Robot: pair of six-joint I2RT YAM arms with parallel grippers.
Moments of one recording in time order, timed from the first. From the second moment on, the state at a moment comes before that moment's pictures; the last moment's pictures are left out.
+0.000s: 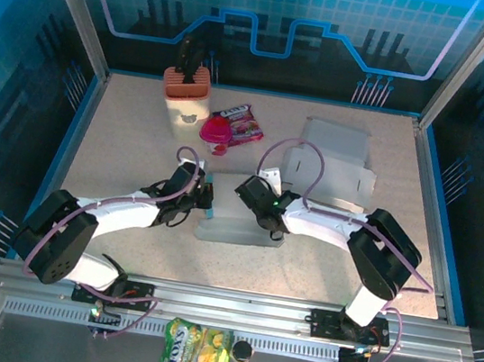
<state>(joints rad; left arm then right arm) -0.53 1.40 0.58 0.06 -0.06 -0.64 0.89 1.71 1.02 -0.46 0.68 0.52</state>
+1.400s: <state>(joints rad) -0.62 1.36 0.55 -0.05 -0.17 -0.70 0.99 1.60 0.98 -0.43 0.81 0.53</state>
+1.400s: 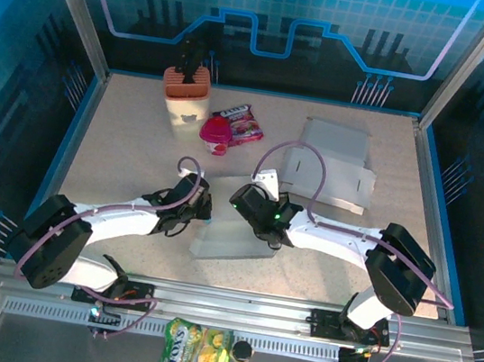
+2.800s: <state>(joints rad) -0.78 1.51 0.79 -0.46 -0.54 -0.98 1.03 1.59 0.95 -0.38 0.82 0.57</state>
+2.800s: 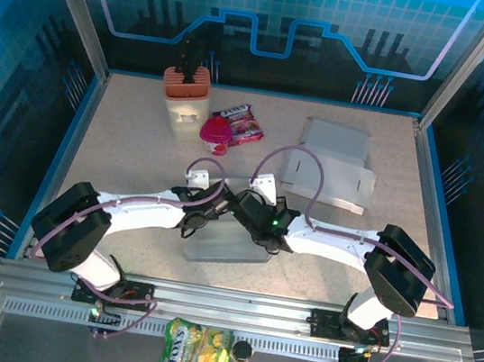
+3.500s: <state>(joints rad) -0.71 1.48 0.75 -0.37 -0.42 -0.92 1.01 1.71 1.14 -0.68 0.82 0.76</state>
